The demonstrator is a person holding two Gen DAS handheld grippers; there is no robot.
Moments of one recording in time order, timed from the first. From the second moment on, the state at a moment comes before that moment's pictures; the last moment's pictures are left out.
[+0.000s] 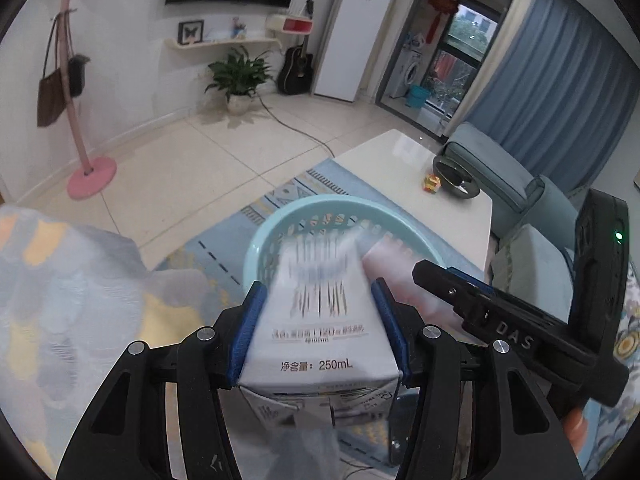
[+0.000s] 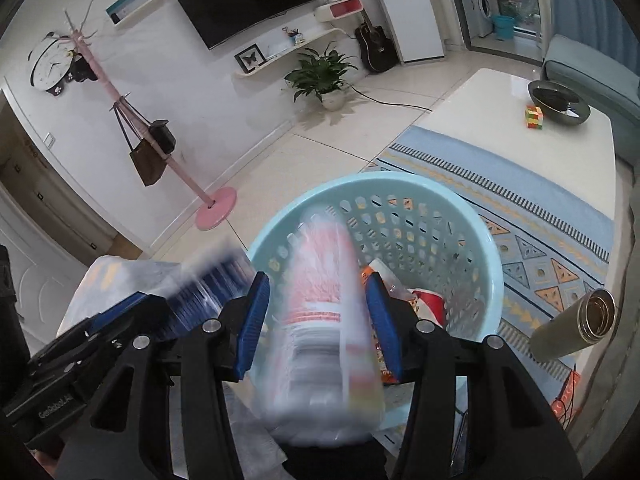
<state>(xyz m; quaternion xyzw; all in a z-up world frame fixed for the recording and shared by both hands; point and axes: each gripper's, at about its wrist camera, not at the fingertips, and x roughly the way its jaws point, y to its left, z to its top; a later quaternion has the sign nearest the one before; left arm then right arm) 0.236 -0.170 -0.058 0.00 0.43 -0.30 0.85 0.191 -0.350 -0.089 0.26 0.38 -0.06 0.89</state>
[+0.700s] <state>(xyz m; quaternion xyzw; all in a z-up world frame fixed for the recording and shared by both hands) 0.129 -0.062 -0.010 -0.04 0.35 -0.18 0.92 0.110 -0.247 -0.044 0.14 0.35 0.02 0.93</state>
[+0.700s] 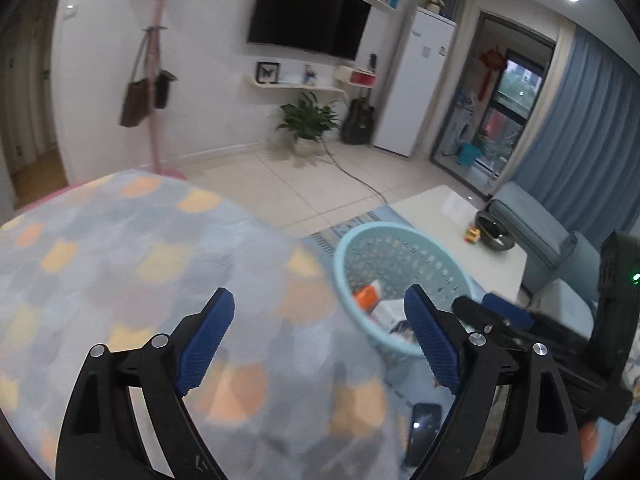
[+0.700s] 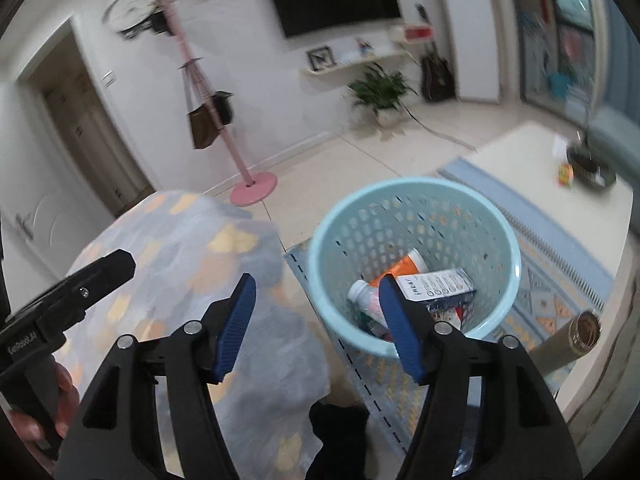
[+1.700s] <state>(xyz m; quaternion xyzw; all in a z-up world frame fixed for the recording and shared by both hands) 0.025 0.027 -0.029 -0.11 0.21 -0.05 0.97 0.013 -0.211 -0.028 0.06 0.22 -0.10 0.97</state>
